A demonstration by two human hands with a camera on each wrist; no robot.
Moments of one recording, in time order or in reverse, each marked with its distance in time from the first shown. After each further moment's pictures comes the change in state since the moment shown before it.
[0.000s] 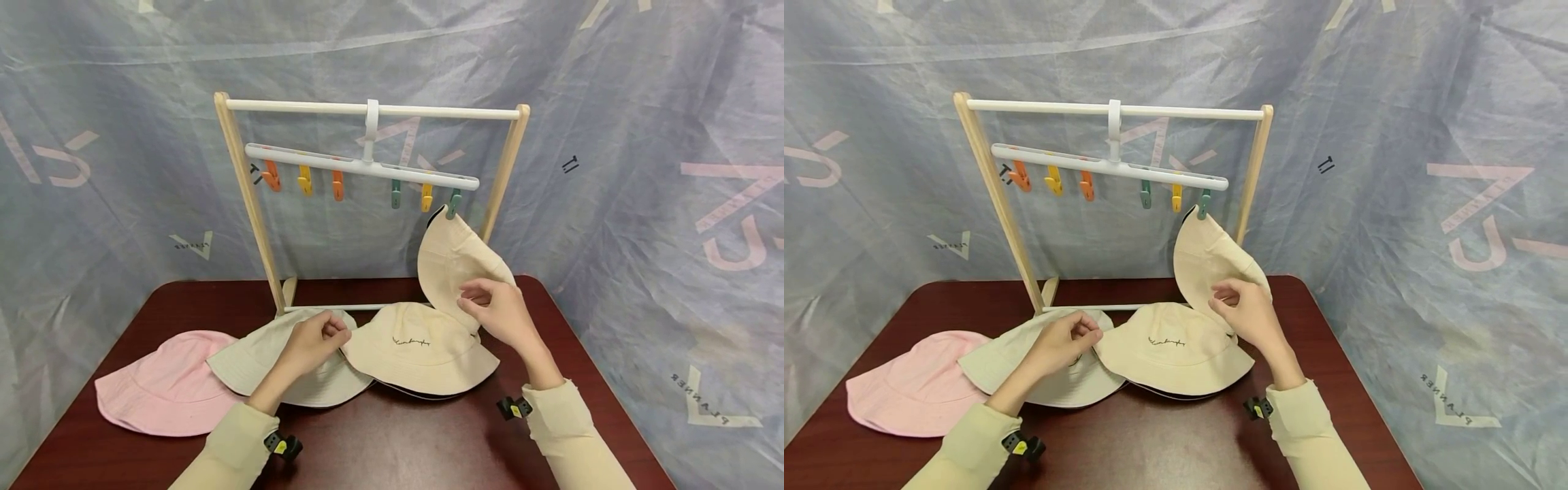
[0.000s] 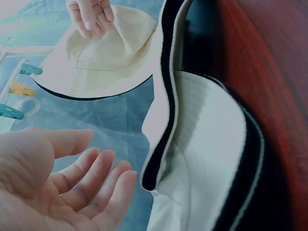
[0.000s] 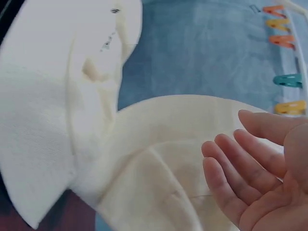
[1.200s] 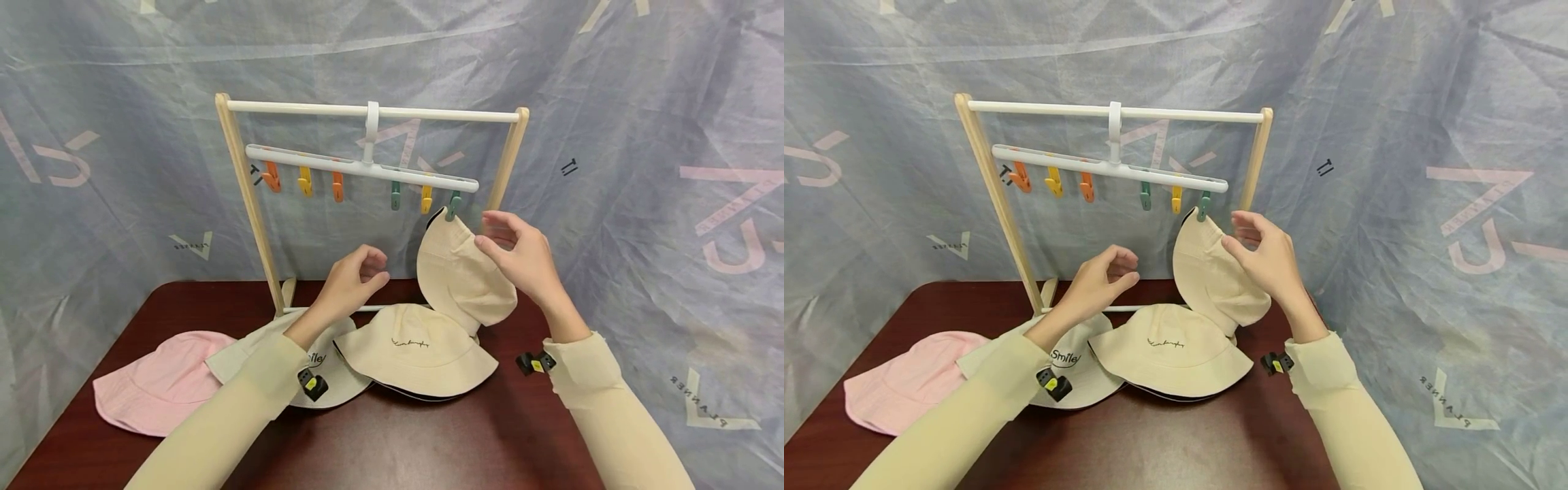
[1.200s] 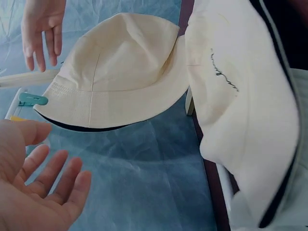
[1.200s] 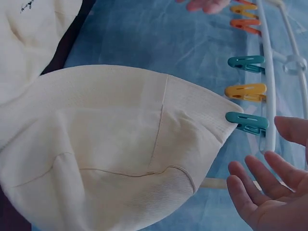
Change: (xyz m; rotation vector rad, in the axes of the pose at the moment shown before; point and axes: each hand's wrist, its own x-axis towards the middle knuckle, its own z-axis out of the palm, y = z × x) left_hand 0.078 0.077 -0.009 -0.133 0.010 0.278; right_hand 0.050 -0.041 -0.069 0.115 0.162 -0.082
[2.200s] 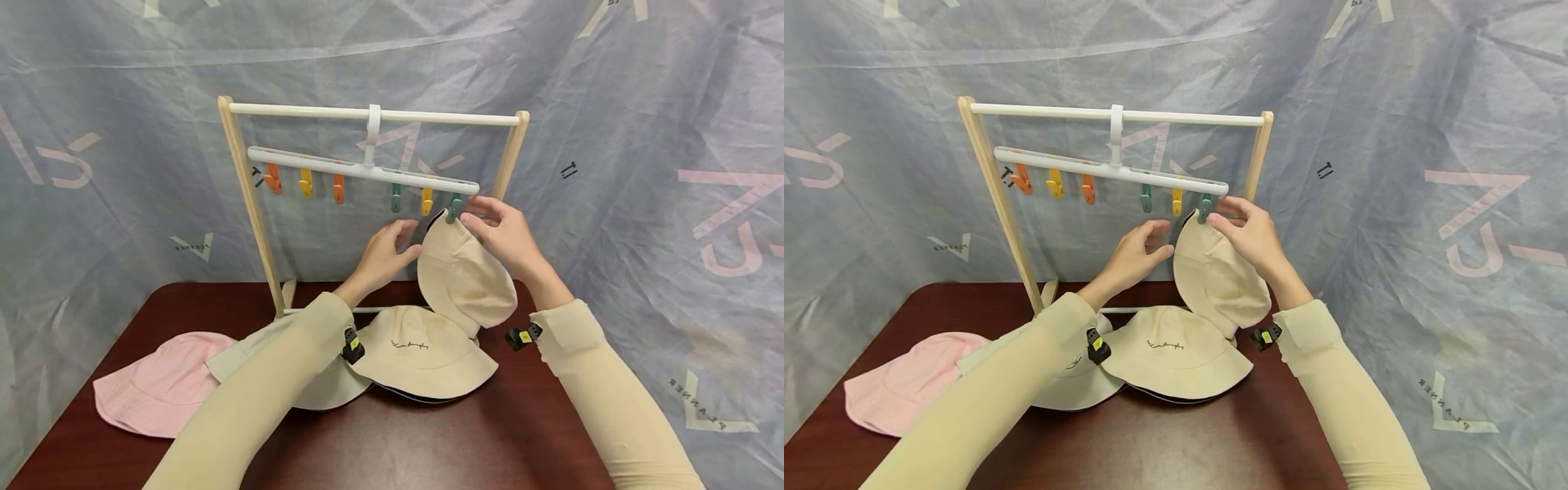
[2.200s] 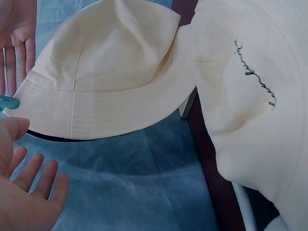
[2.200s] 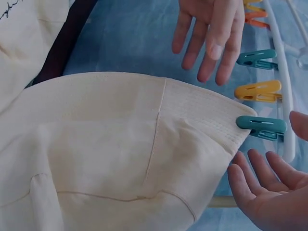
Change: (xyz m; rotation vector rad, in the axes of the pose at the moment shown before) left_hand 0.072 0.014 0.033 -0.033 -0.011 0.036; right_hand 0.042 -0.009 0.010 0.215 -0.118 0.190
